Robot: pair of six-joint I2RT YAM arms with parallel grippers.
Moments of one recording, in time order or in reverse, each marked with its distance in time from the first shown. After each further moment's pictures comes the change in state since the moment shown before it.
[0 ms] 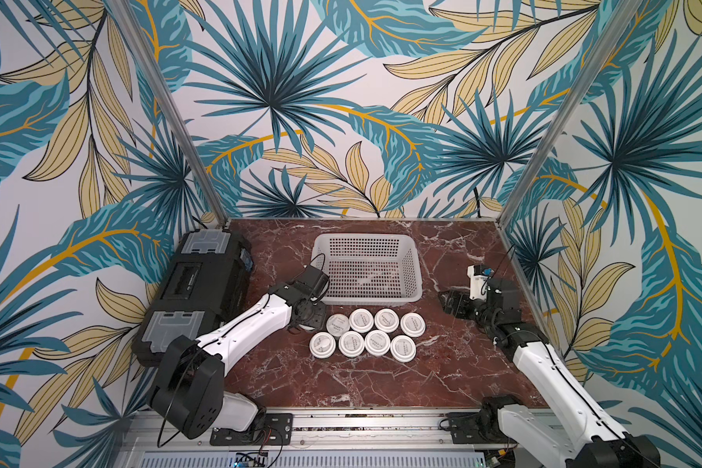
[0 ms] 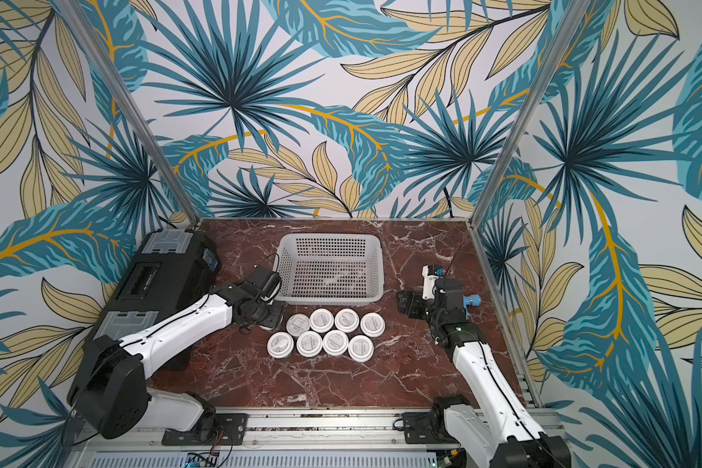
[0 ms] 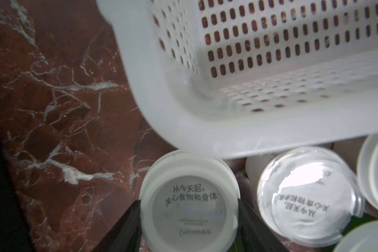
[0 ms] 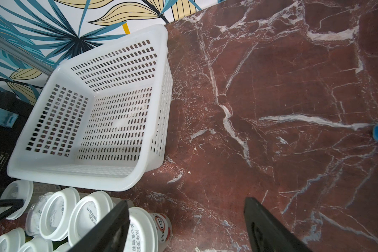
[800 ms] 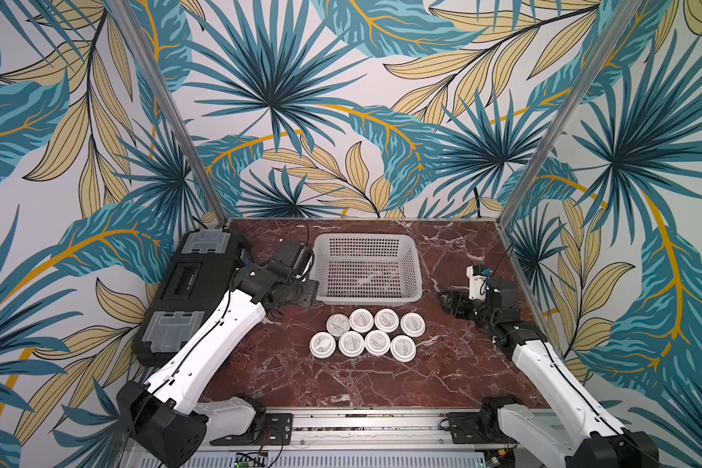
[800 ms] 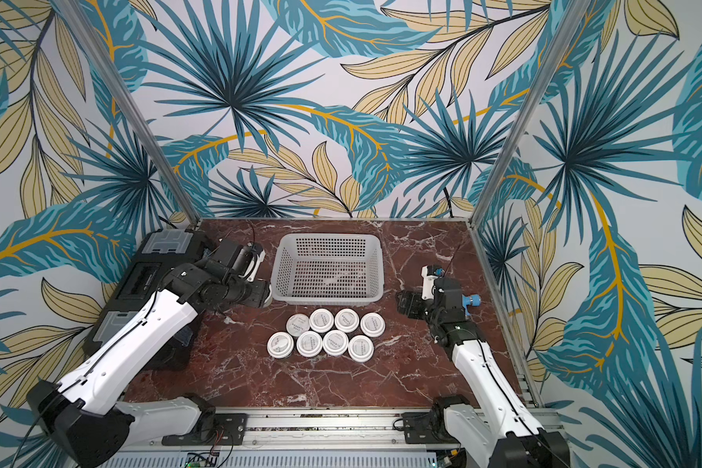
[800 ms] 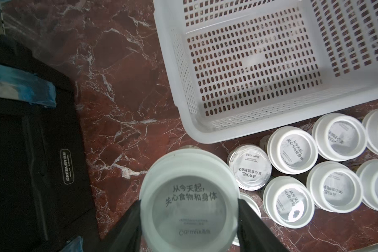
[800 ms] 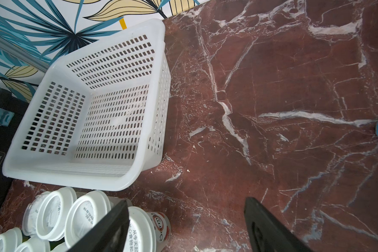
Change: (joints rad) left arm 0.031 -0.119 0.371 -0.270 0.014 0.082; right arm 0.000 0.019 0.000 0.000 0.000 0.000
